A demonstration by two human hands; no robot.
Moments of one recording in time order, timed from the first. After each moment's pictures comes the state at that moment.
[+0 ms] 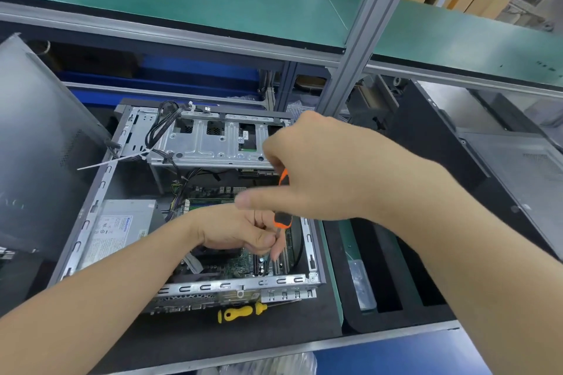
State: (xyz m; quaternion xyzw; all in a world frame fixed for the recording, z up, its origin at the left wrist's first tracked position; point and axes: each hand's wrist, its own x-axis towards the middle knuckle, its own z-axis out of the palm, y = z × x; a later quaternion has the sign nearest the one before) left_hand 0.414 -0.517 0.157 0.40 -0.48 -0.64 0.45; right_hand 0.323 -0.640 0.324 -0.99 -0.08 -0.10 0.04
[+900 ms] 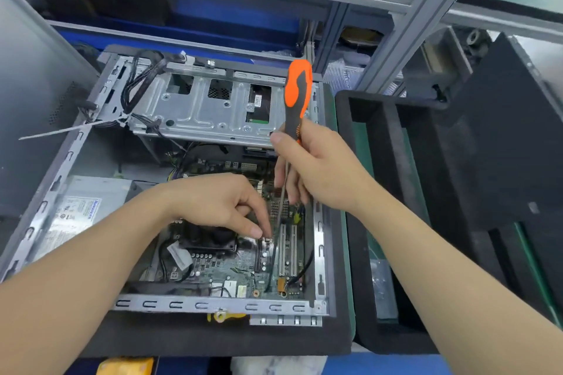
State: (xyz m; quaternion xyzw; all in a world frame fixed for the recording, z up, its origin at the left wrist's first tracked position) left_hand 0.474 -0.495 0.126 0.69 -0.47 -0.48 0.28; right_hand 0.379 -0.685 0.185 -0.83 0.02 0.04 0.56
